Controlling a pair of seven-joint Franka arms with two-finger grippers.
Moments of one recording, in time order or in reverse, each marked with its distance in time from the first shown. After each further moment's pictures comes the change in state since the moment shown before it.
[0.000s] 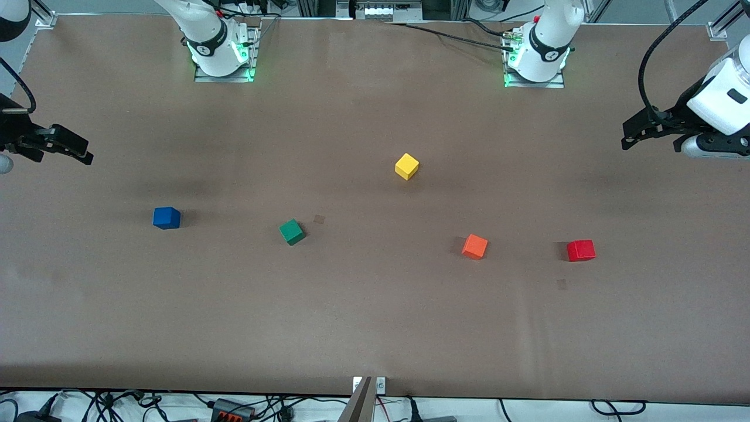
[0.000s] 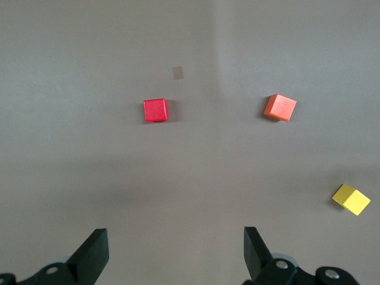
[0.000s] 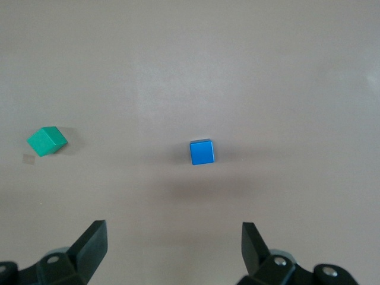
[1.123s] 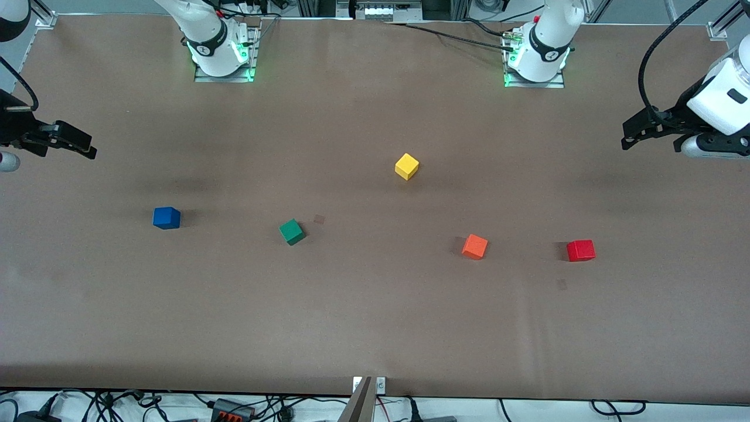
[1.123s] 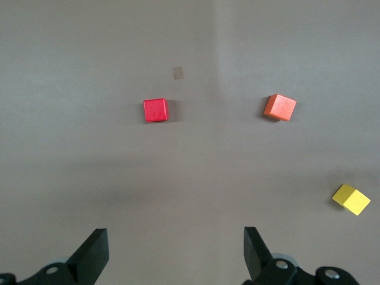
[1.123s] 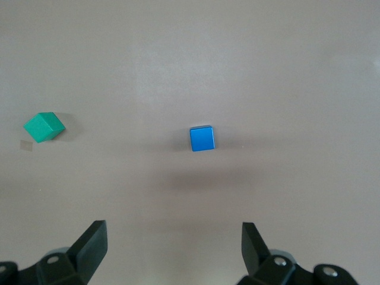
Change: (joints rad) left arm 0.000 0.000 0.000 0.000 0.000 0.000 0.000; right arm -0.001 0.000 0.000 0.000 0.000 -0.048 -0.003
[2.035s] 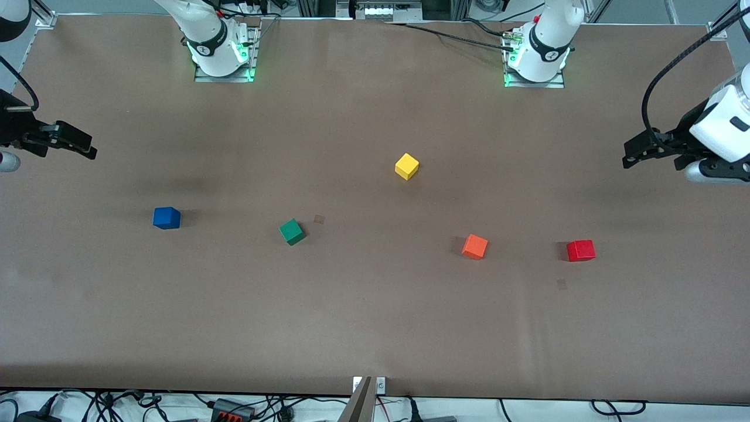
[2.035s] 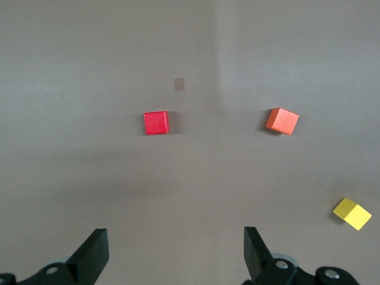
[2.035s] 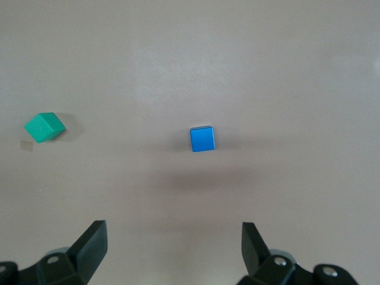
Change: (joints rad) left arm 0.003 0.117 0.002 0.109 0.000 -0.001 -0.006; right arm 0.000 0.000 0.001 0.000 0.000 0.002 0.000
